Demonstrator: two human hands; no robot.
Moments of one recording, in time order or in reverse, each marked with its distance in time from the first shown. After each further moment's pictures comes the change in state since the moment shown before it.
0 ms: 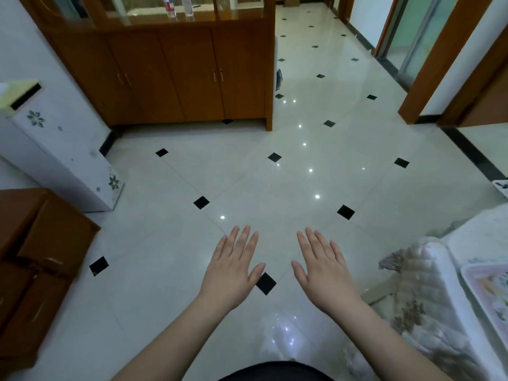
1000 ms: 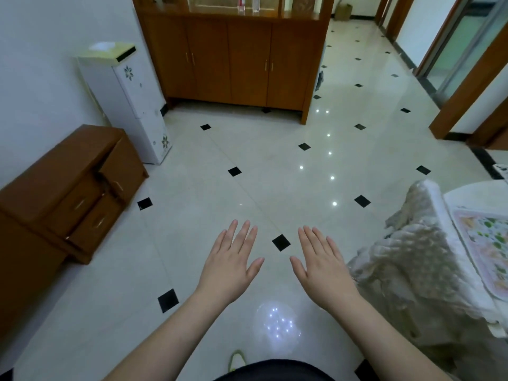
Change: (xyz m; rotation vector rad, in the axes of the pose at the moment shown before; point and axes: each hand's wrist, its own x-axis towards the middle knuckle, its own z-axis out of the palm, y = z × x) left_hand -0.354 0.048 -0.037 -0.005 0.029 -0.181; right_hand -0.303 -0.112 -0.035 0.015 -0.027 -0.185
